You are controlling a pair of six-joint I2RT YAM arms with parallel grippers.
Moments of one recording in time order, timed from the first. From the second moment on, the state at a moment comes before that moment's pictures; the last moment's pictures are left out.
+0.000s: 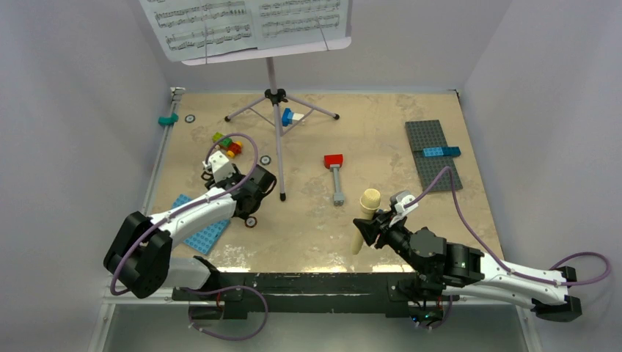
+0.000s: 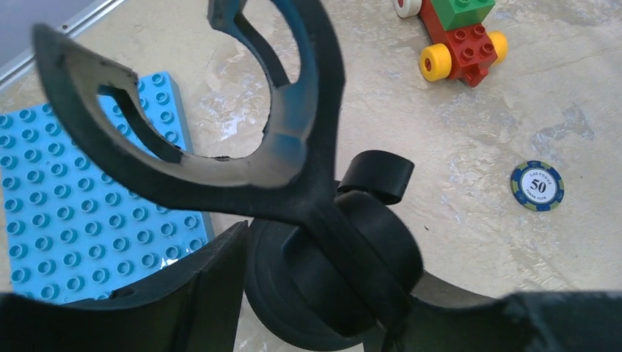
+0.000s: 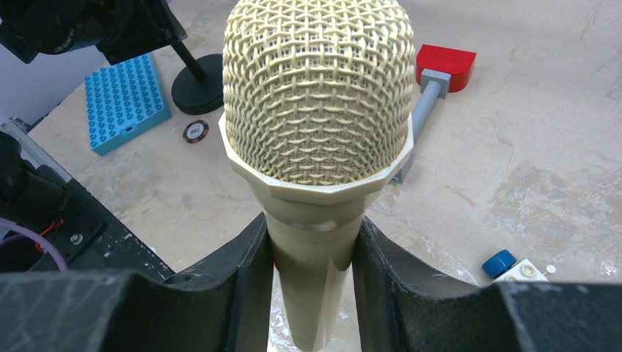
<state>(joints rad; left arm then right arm) -0.61 1.34 0.75 -0.63 -1.08 -1.22 1.33 0.32 0.41 -0.30 0.67 0.39</state>
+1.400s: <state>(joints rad) -1.40 0.74 0.51 -0.01 -0.46 -0.69 0.93 0.66 0.62 -0.19 -0.13 0.56</state>
